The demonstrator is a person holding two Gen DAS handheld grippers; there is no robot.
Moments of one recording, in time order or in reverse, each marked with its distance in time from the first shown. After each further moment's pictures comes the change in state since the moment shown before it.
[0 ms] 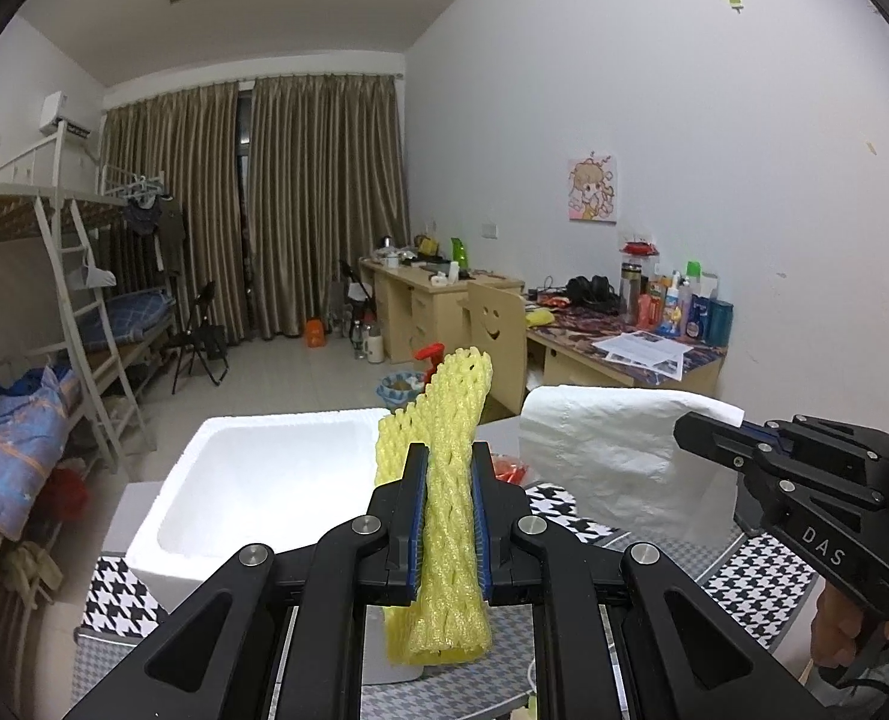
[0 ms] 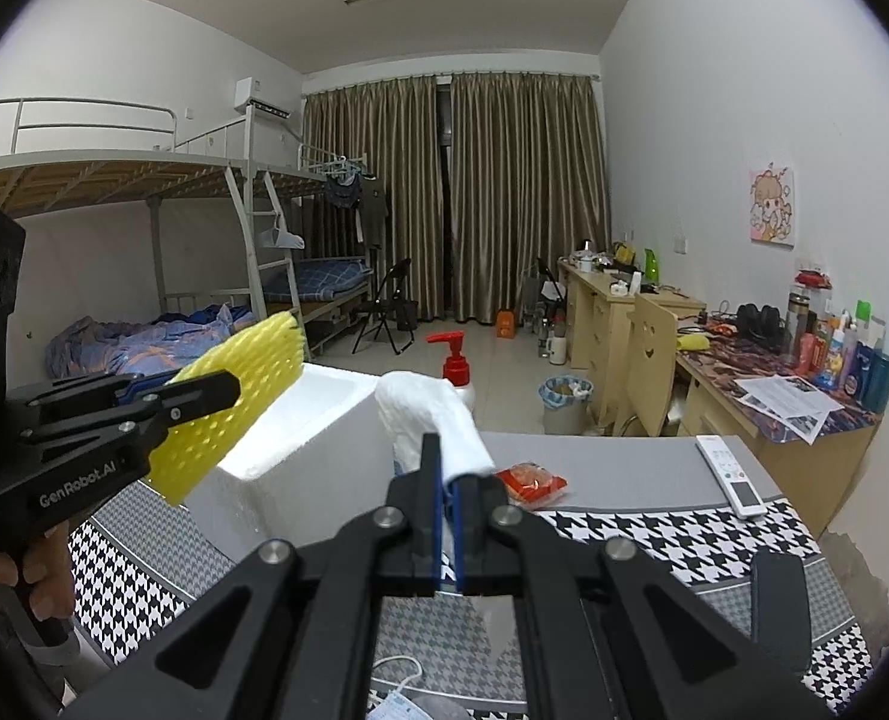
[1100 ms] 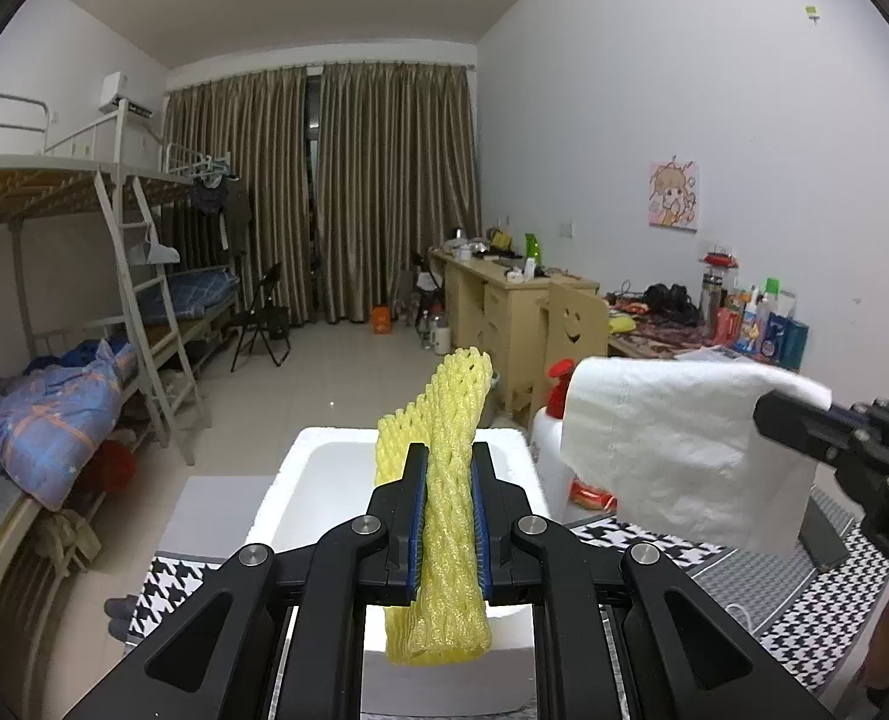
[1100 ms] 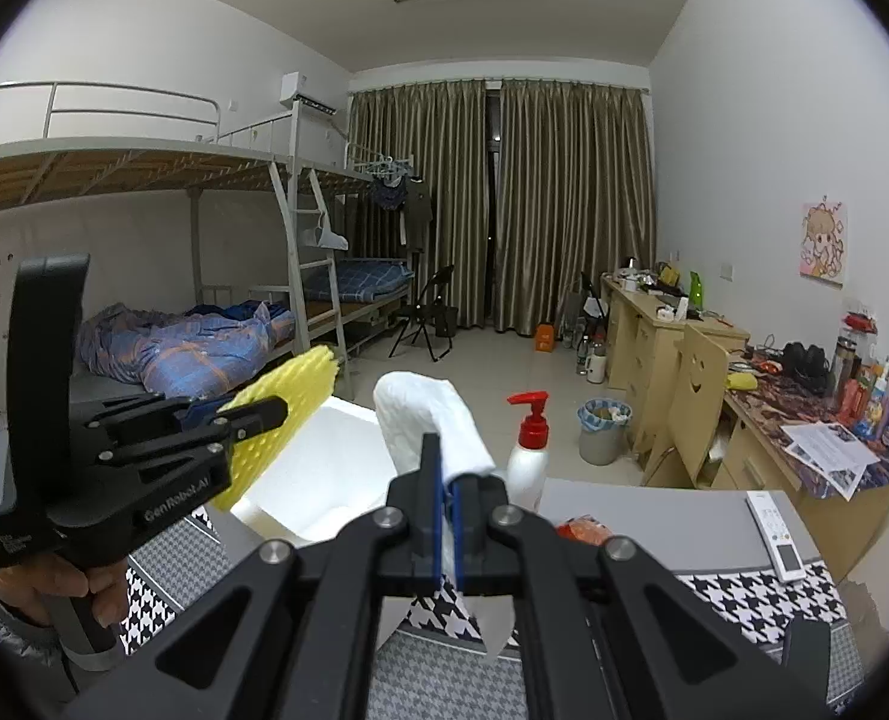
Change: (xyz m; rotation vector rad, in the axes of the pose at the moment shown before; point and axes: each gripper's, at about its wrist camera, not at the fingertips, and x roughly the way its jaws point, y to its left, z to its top) left arm 0.033 0.060 0.014 -0.068 0.024 0.160; right arm 0.035 0.046 0.040 -0.076 -0.003 0.085
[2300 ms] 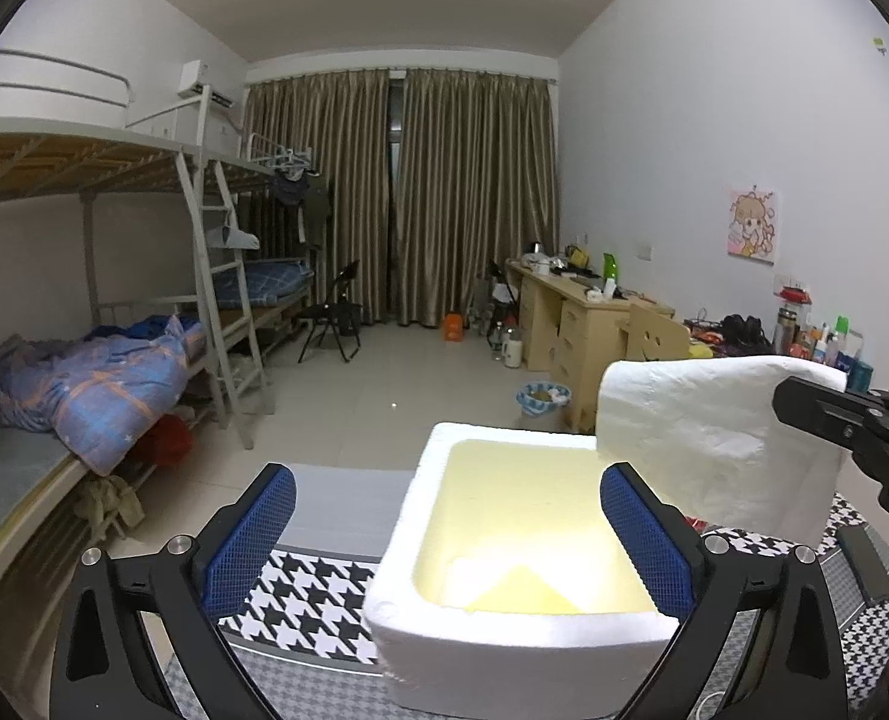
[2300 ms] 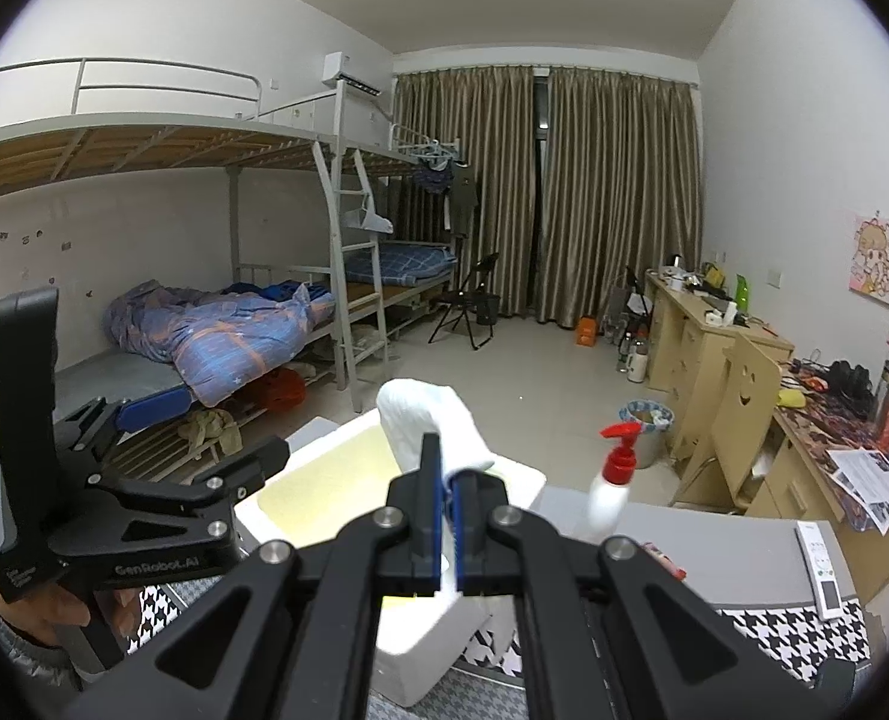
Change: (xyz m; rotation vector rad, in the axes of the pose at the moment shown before) left arm -0.008 0.056 -0.009 -0.106 -0.031 0.164; right arm 0.036 0.038 0.022 -0.049 0.037 0.102
